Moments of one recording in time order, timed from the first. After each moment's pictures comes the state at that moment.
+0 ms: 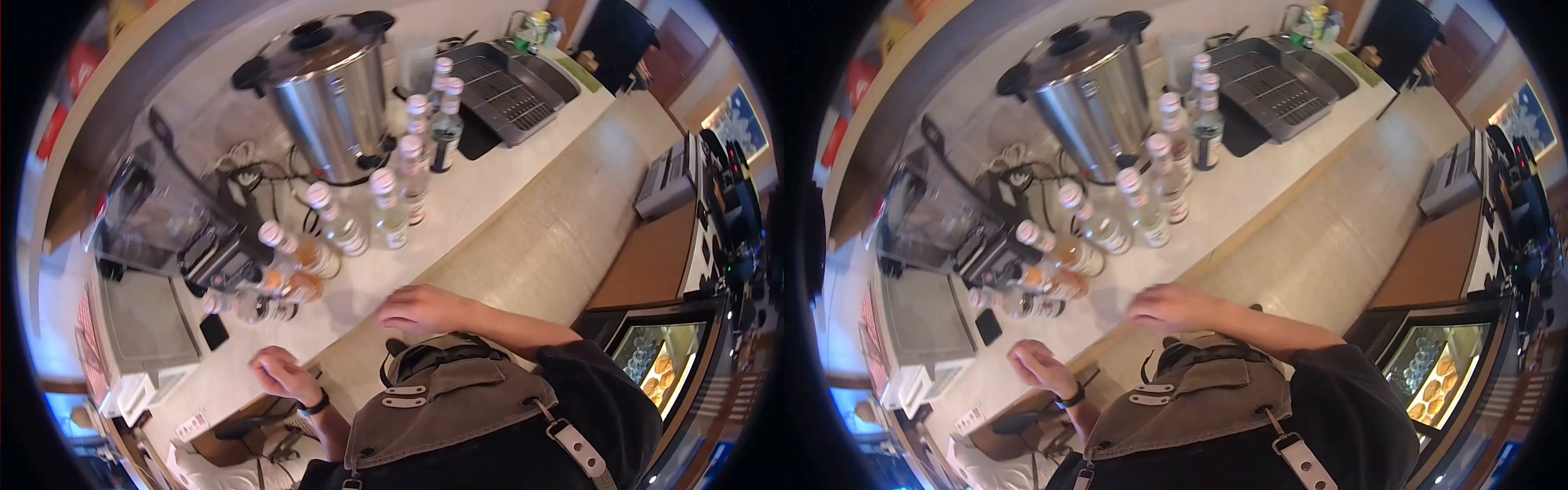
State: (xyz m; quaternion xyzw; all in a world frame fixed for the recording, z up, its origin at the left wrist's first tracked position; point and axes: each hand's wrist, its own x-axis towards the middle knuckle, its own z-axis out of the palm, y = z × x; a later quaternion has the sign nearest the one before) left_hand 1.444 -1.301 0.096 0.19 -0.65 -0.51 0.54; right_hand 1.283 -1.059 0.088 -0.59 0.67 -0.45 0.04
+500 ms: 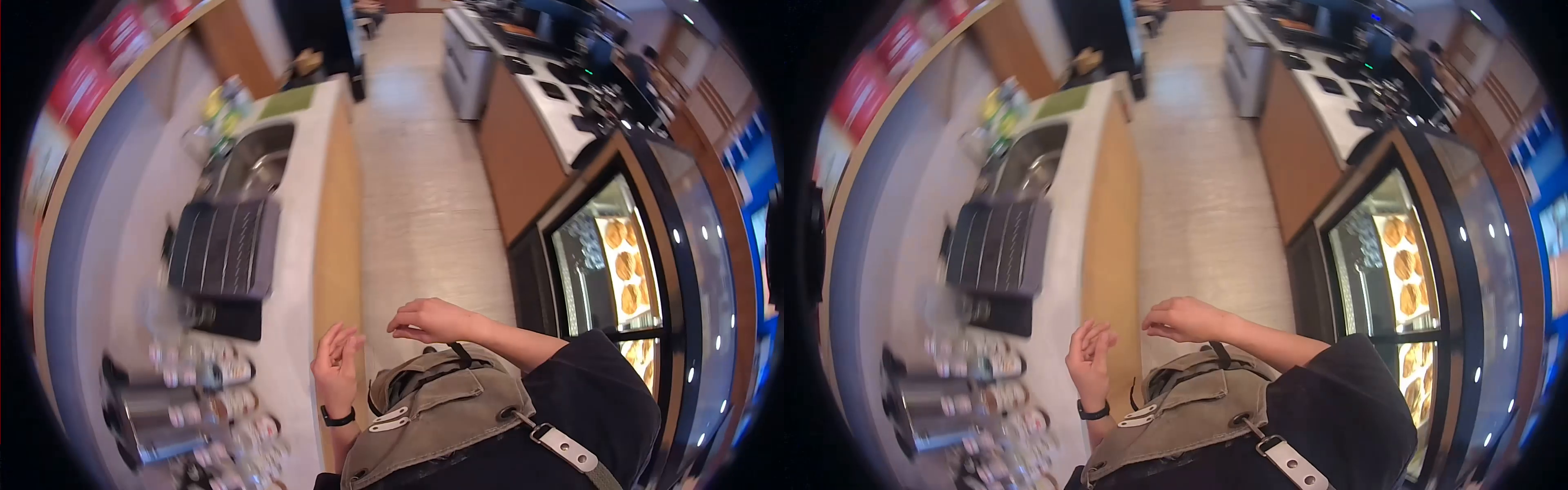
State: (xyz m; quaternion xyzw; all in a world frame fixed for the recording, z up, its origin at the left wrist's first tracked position) left_hand 1.152 -0.832 0.093 -0.19 -0.72 -0.66 -0.08; right_hand 1.228 -0.595 0.076 -0.14 0.89 -0.43 -0.06
